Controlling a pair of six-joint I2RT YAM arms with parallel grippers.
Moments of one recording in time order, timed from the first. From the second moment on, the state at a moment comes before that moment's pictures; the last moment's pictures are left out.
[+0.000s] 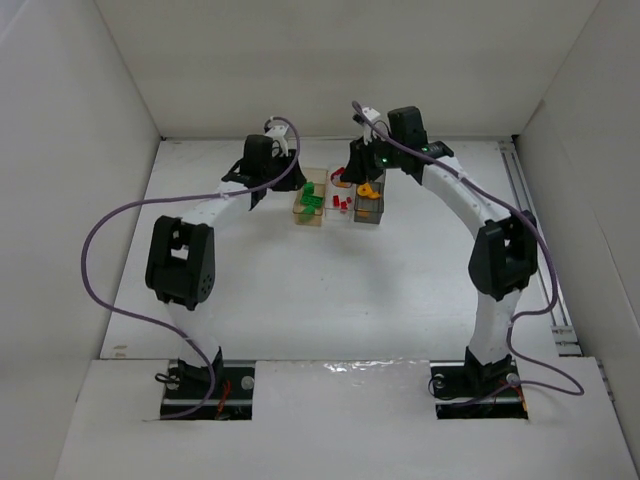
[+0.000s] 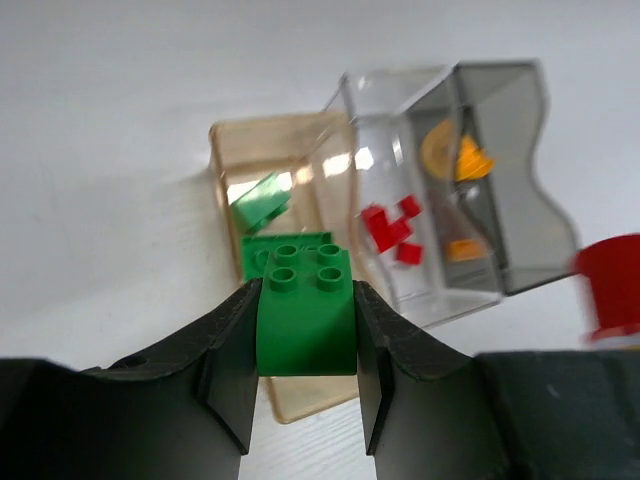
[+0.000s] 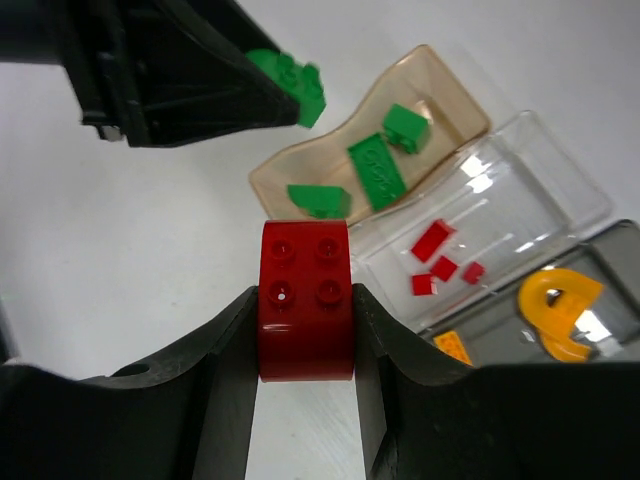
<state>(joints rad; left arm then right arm) -0.31 1.83 1.37 -0.05 0.25 -0.29 0.37 1.98 1.79 -0.44 -0.64 -0.03</state>
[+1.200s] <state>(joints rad) -0.05 1.55 1.44 -0.15 0.33 -0.27 0.44 2.17 1.93 -0.44 -0.31 -0.21</state>
